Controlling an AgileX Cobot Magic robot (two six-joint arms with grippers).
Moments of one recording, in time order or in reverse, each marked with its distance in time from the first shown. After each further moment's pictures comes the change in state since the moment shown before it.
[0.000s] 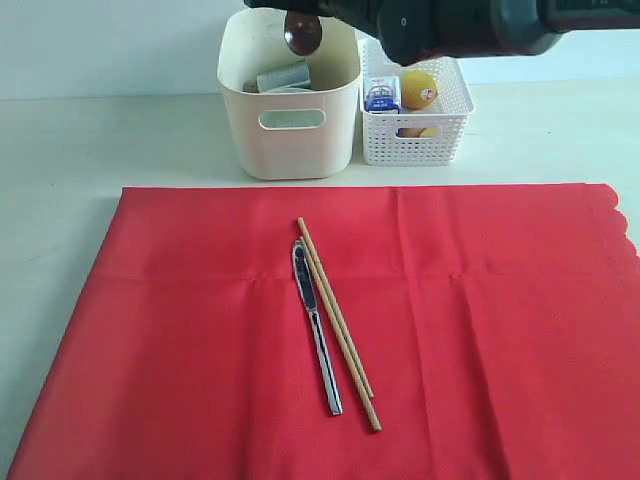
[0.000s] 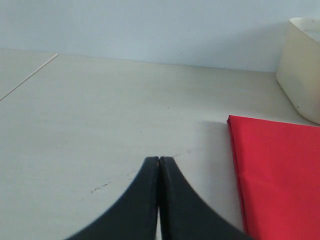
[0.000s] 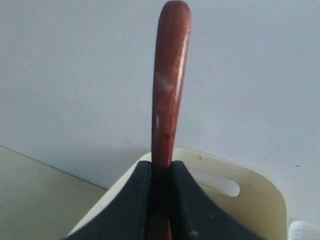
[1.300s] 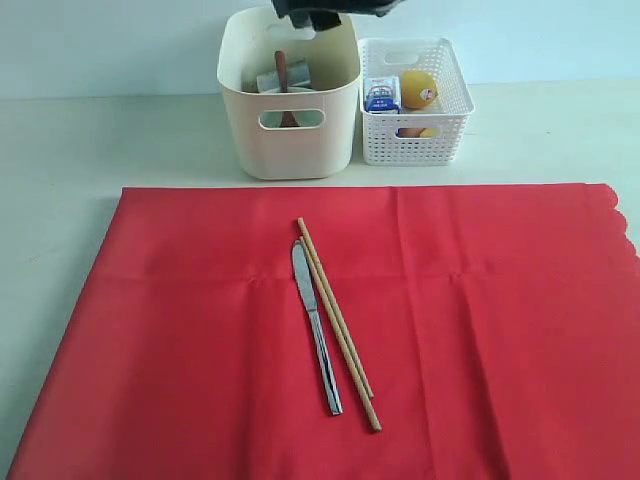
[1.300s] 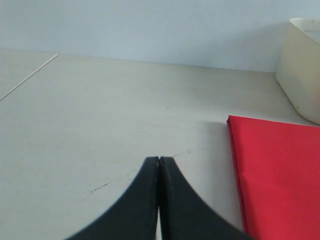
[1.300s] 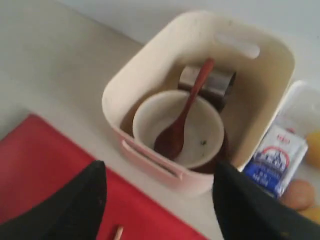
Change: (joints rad) left arm 0.000 0.000 0.000 0.000 0.000 0.000; right arm 0.000 -0.280 0.000 -0.005 0.848 -0.055
